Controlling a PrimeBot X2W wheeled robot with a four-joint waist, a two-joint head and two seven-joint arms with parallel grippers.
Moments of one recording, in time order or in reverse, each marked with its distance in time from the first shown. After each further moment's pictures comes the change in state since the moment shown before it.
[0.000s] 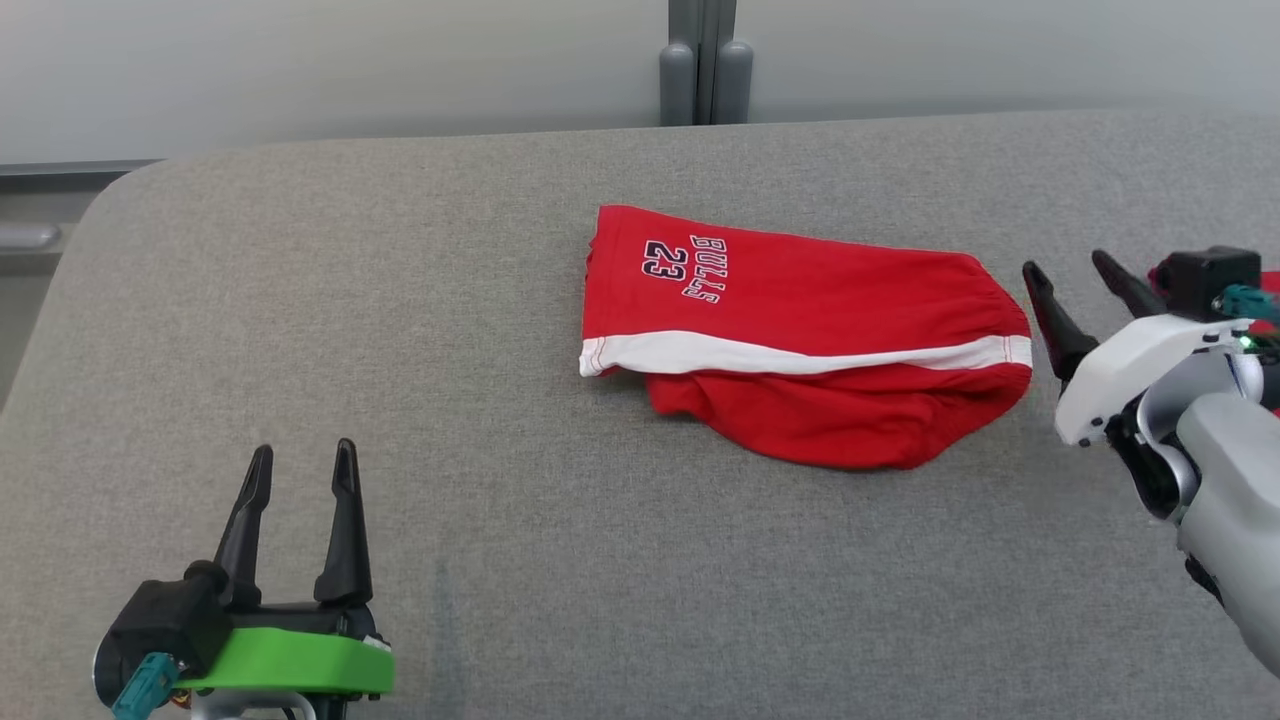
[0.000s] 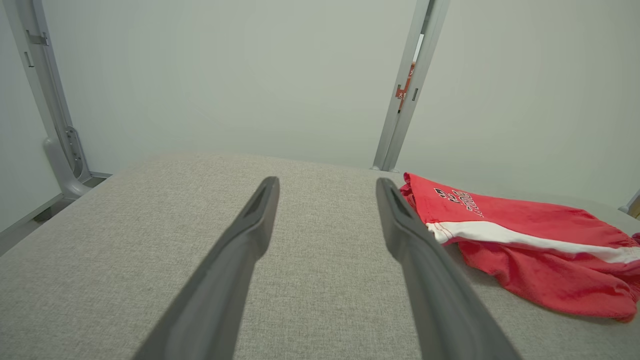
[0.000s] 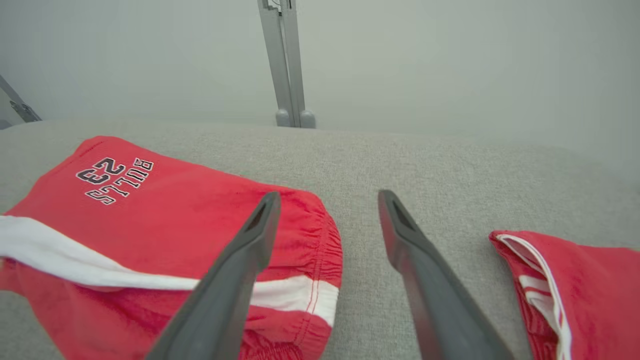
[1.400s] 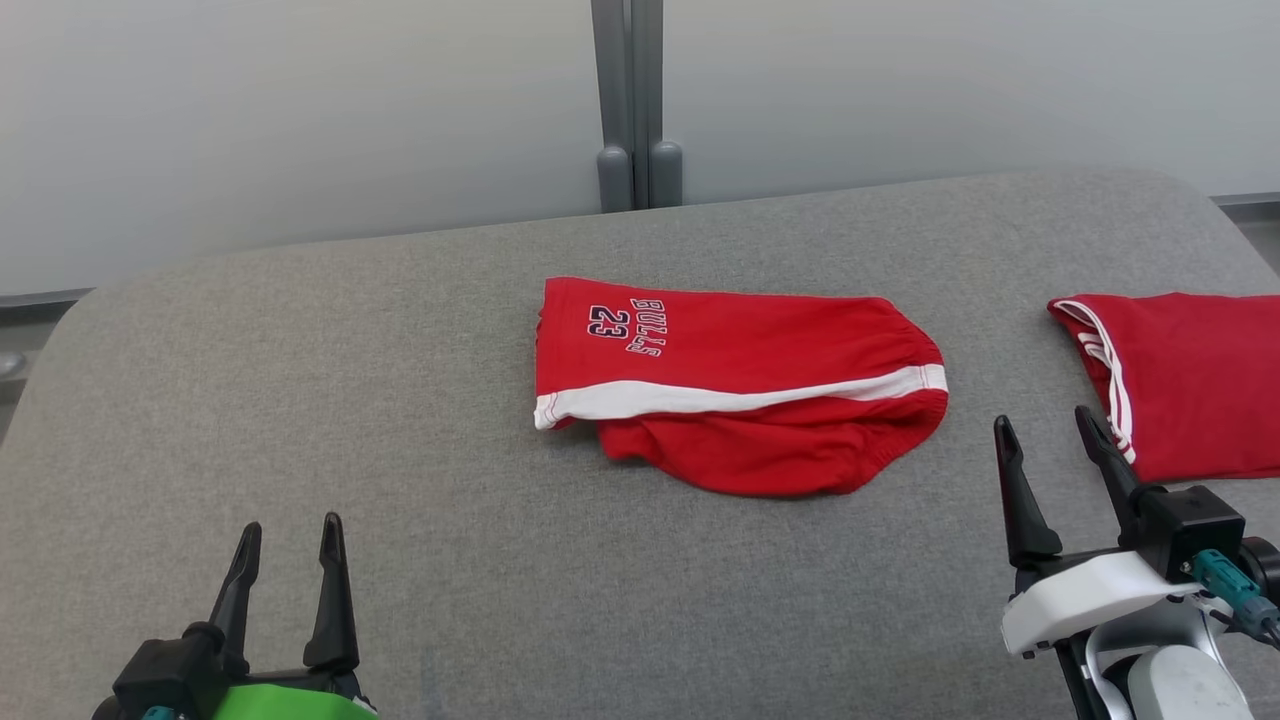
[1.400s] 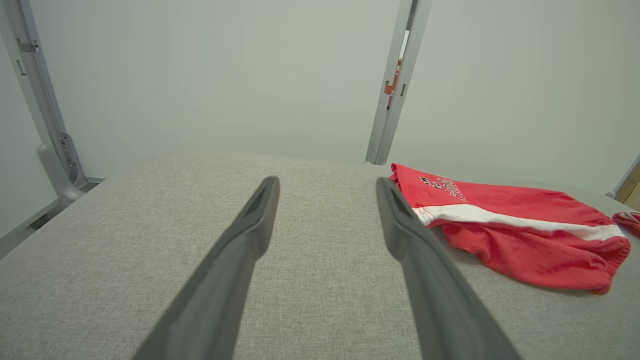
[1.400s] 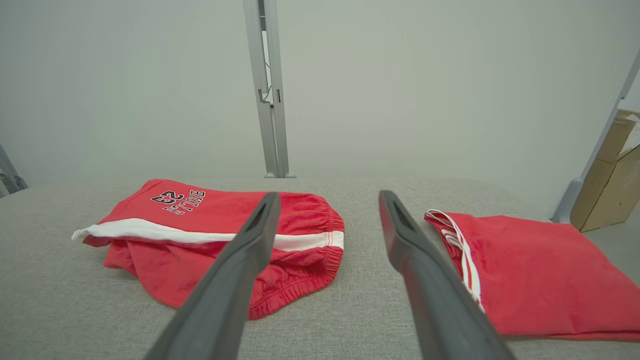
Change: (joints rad) left arm 0.082 -0.002 0.043 0.053 0.028 0.000 0.000; right arm 0.704 0.373 -0.712 -0.778 -0.712 0.000 0.094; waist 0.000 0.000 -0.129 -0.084
